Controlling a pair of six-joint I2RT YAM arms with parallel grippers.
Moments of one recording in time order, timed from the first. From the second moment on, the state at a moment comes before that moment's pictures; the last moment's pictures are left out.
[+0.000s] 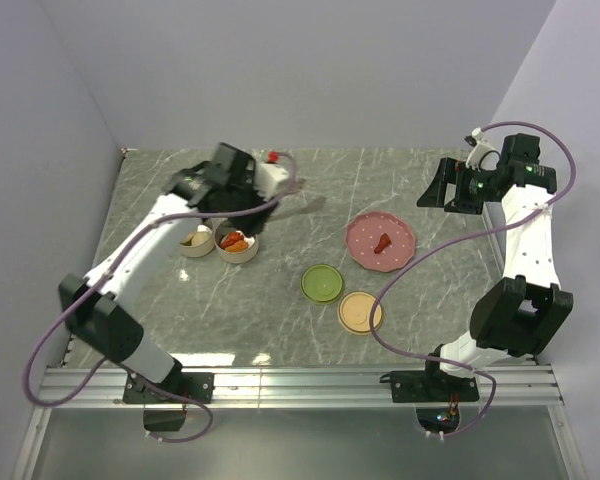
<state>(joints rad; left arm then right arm) -0.47 1.49 1.54 -0.96 0.16 0.34 -0.29 1.53 1.57 -1.06 -0.69 -0.12</state>
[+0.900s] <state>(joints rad) -0.90 2.14 1.89 -0.82 0.06 0.17 -0.35 1.56 1.65 -1.11 -0.65 -0.12</state>
